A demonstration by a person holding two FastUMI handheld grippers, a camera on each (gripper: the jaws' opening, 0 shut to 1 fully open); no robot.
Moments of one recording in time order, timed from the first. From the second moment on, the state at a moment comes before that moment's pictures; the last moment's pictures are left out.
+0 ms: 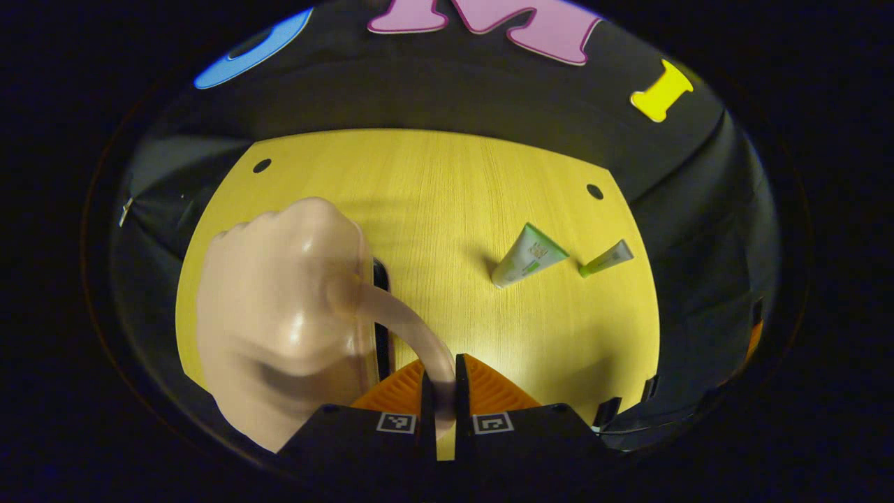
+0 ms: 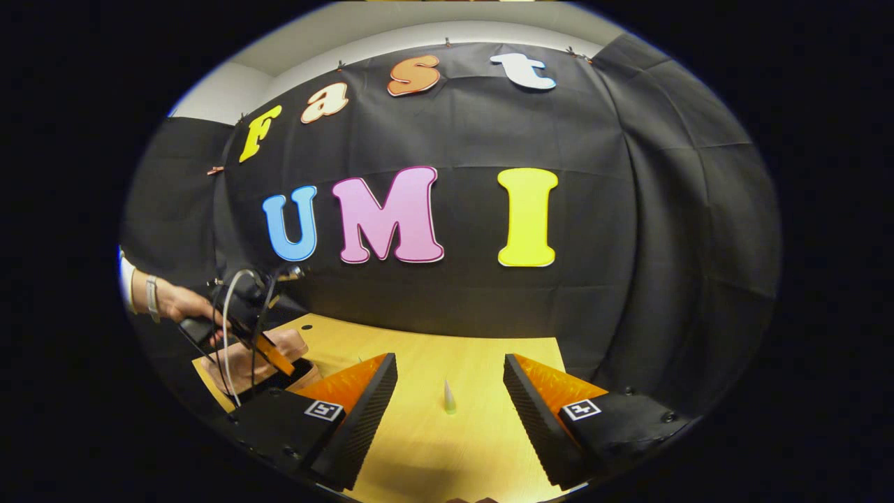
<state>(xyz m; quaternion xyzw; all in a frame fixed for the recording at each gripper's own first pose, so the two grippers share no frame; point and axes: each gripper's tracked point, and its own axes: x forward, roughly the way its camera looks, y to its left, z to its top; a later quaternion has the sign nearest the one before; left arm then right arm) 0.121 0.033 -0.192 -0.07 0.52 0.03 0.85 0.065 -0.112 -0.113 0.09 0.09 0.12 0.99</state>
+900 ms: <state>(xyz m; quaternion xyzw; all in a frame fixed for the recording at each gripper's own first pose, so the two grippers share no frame) 0.043 0.556 -0.172 0.03 0.47 0.27 0.84 0.094 0.105 -0.073 0.06 0.10 0.13 0.98</state>
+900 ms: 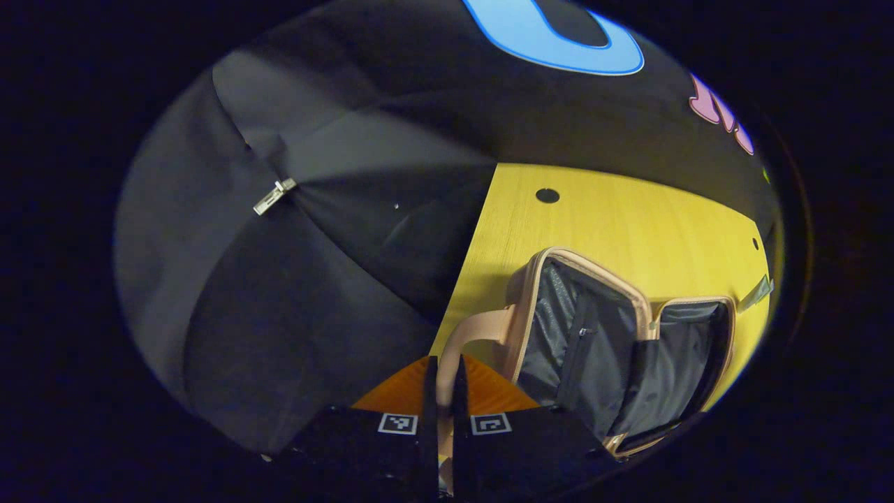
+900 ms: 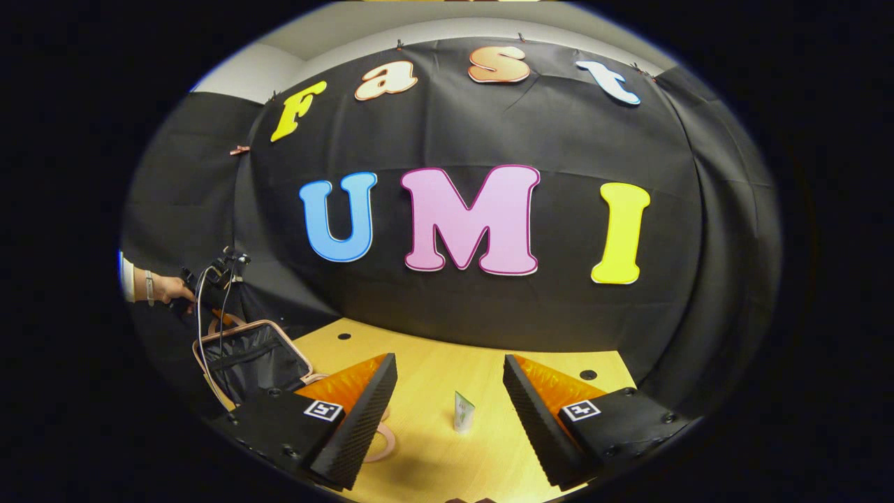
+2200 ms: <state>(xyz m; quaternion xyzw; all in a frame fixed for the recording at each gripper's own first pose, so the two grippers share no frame) 0.144 0.145 -0.011 0.02 0.09 -0.13 0.99 0.097 0.052 -0.060 0.00 0.08 -0.01 1.00</state>
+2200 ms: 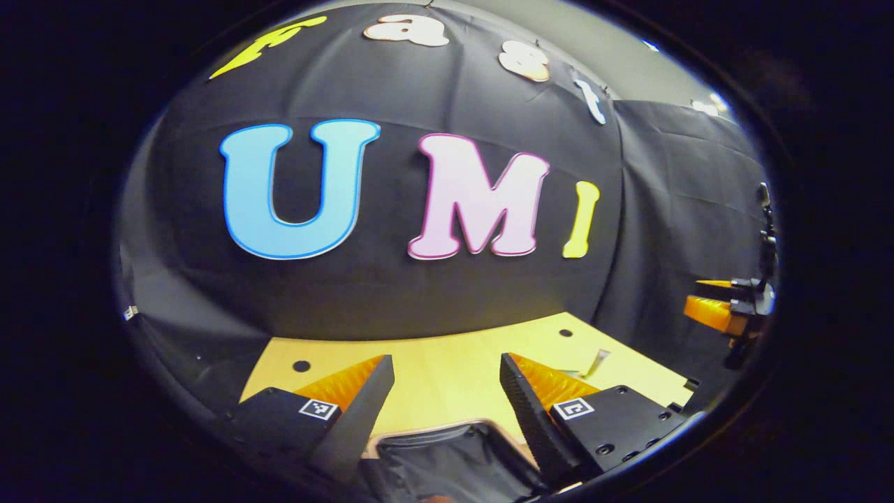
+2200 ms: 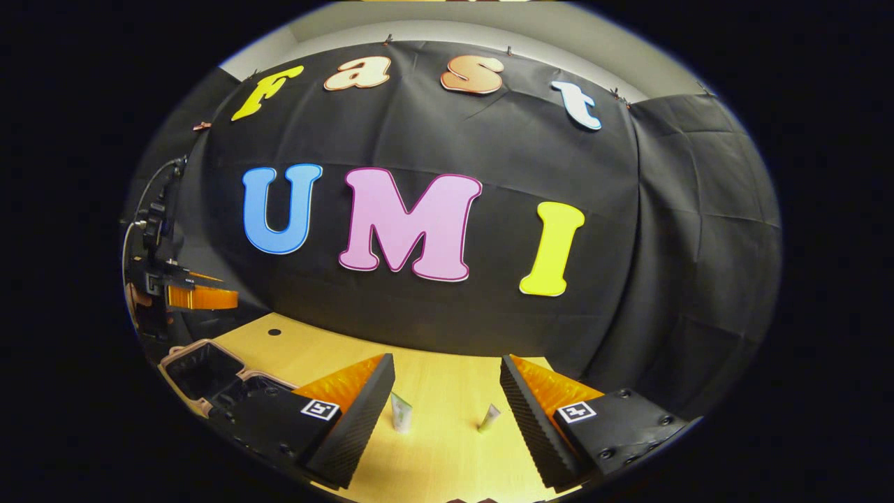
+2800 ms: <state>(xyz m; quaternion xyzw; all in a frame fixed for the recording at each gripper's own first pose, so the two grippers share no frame) 0.201 -0.054 -0.217 0.02 0.28 -0.19 0.94 0.125 -0.006 -0.118 0.02 0.12 0.06 0.99</state>
